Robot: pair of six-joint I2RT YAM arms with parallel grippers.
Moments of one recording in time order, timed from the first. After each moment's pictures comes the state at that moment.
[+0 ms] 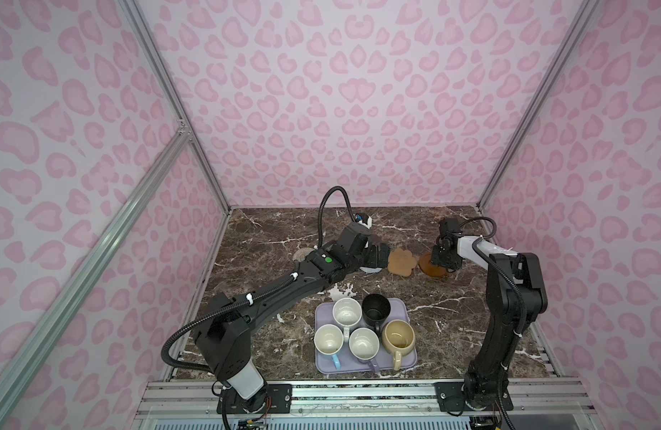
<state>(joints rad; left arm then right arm) -0.82 1.64 1.35 -0.30 -0.08 -0.52 0.03 1.97 1.31 -0.56 0.18 0.33</state>
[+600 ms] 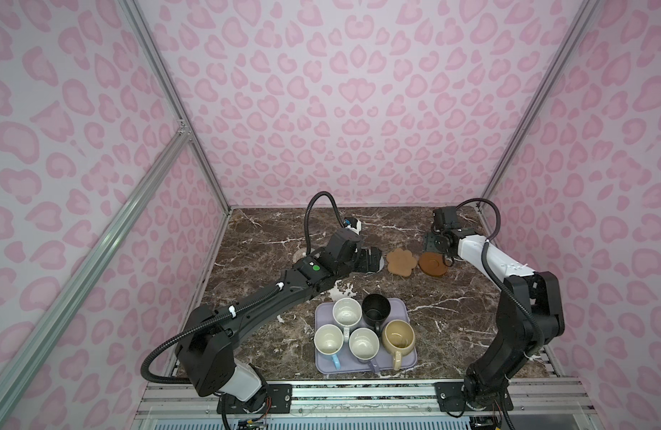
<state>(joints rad) -0.81 1.49 1.22 -0.28 -0.10 -0.56 0.18 1.70 1.30 -0.56 0.31 0.30</state>
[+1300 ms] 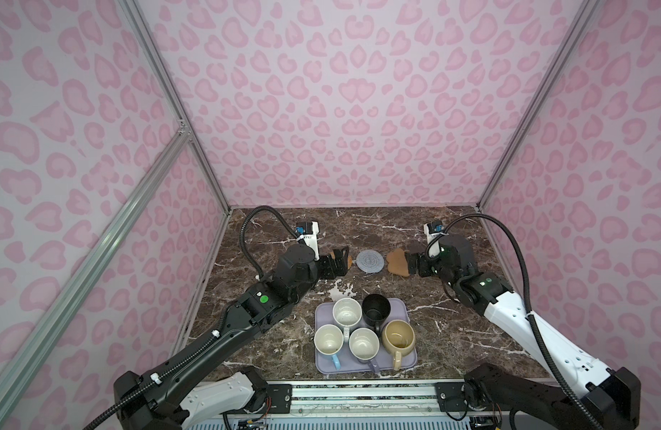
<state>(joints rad) -0.77 1.06 1.01 -0.31 -0.25 -0.55 0.45 1.11 0.94 -0.39 0.15 0.16</state>
